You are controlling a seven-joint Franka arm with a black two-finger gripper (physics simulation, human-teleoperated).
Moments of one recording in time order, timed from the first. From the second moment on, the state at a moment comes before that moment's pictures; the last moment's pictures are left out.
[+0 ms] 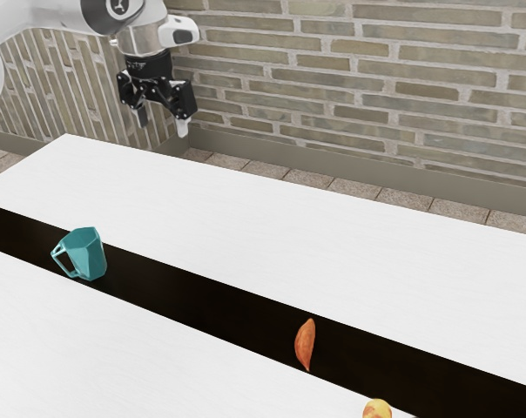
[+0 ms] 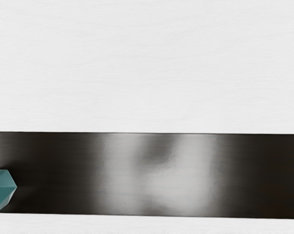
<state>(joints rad) -0.05 0.23 0.05 -1.29 0.03 1.53 0.00</state>
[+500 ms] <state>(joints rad) -0.01 -0.13 0.24 -1.88 0.05 1.73 0.21</state>
